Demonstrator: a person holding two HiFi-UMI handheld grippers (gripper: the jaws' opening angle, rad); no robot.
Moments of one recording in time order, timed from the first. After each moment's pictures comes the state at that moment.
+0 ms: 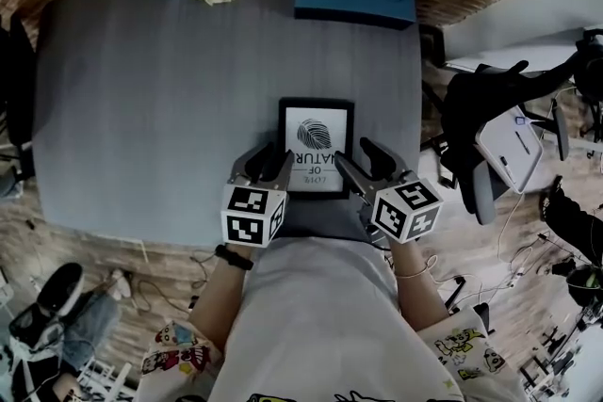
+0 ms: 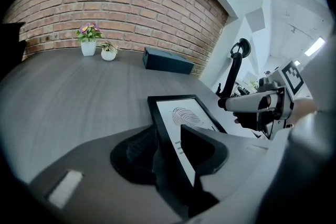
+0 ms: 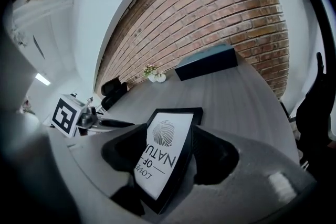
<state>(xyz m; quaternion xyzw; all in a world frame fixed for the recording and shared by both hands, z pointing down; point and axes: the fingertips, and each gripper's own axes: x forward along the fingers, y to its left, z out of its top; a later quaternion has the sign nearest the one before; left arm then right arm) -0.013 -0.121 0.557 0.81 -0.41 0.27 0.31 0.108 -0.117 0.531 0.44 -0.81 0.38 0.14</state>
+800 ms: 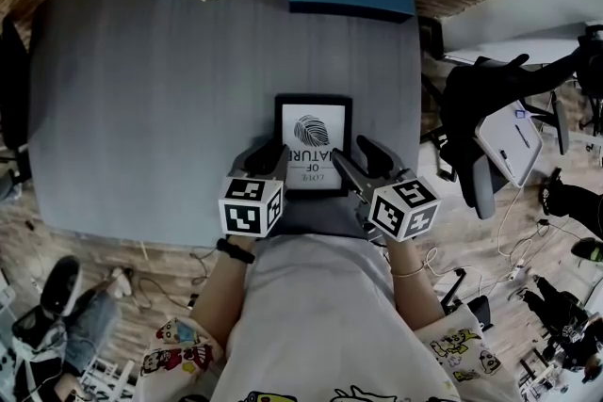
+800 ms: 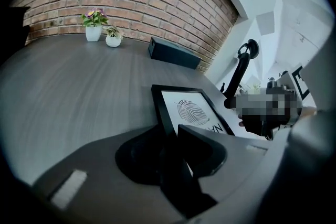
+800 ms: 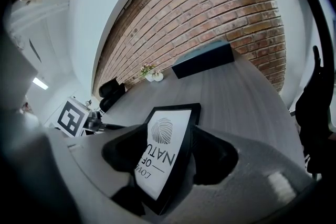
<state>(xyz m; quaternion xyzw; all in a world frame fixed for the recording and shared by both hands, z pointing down) -0.013 -0.123 0.581 0.79 -0.41 0.27 0.36 0.109 -0.115 0.538 0.44 -0.80 0.39 0.13</state>
